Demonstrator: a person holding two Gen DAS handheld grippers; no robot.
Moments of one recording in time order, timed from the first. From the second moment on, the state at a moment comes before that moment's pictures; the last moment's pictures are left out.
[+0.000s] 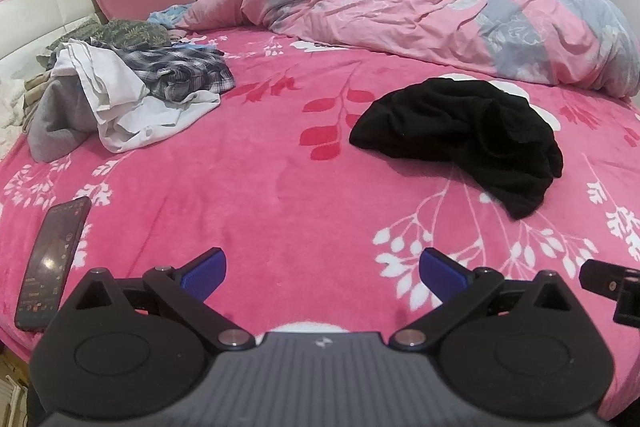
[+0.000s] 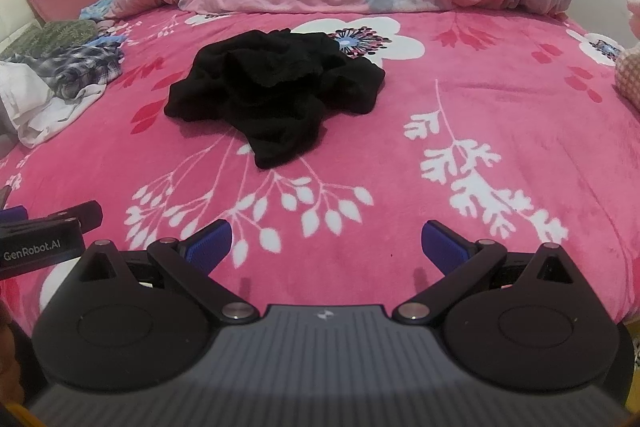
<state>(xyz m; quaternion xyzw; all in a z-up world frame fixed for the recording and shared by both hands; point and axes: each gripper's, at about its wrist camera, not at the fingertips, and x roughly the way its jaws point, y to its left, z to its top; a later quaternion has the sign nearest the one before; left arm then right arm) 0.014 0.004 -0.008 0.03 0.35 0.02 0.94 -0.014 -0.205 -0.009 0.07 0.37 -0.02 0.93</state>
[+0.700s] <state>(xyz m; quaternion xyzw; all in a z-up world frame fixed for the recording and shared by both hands) 0.033 0.004 -0.007 0.02 0.35 0.02 0.94 0.003 -0.201 -0.006 0.06 0.37 -0.02 0.93</state>
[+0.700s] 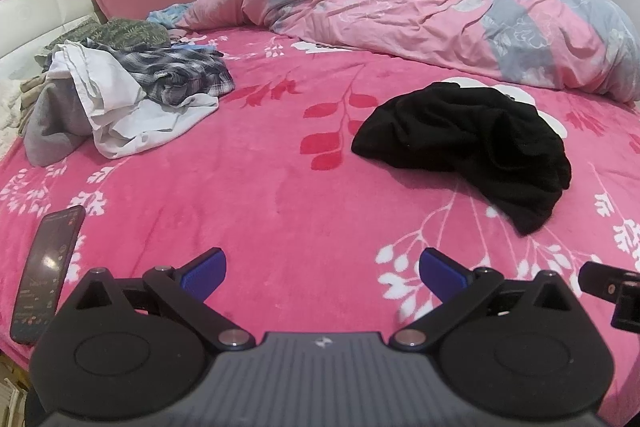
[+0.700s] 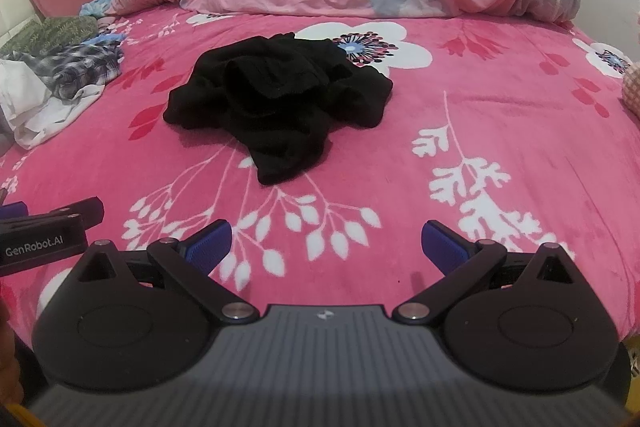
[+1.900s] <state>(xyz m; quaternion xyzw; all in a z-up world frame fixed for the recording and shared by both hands) 0.128 -0.063 -0.024 0.02 0.25 -0.17 0.95 0.108 -0.263 -0.023 0.05 0.21 0.11 0.97</state>
